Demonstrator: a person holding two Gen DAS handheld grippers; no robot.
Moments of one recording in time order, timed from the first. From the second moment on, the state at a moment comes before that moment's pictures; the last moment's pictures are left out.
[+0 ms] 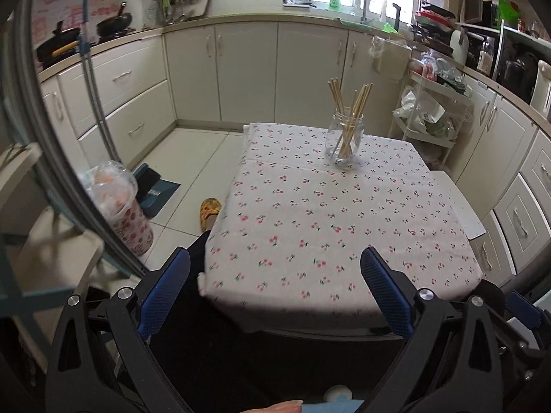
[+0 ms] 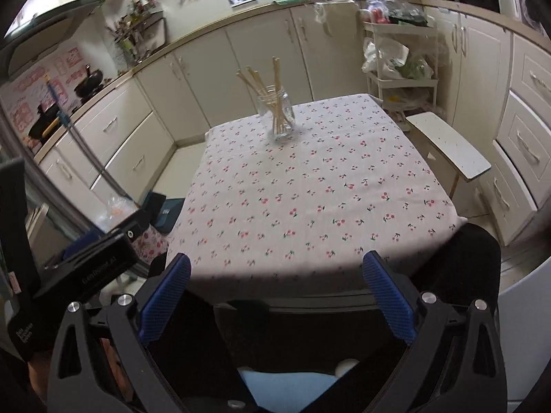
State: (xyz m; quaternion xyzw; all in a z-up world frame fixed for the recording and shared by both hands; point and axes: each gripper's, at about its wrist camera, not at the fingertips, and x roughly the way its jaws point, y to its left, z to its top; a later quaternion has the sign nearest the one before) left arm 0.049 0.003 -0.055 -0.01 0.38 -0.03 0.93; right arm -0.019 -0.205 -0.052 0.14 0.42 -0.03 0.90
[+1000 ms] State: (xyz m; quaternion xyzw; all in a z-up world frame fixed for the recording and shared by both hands) left arm -0.007 0.018 -0.018 0.00 0.34 -0.04 0.94; right arm -0.054 -0.189 -0.037 0.13 0.41 -0.01 0.90
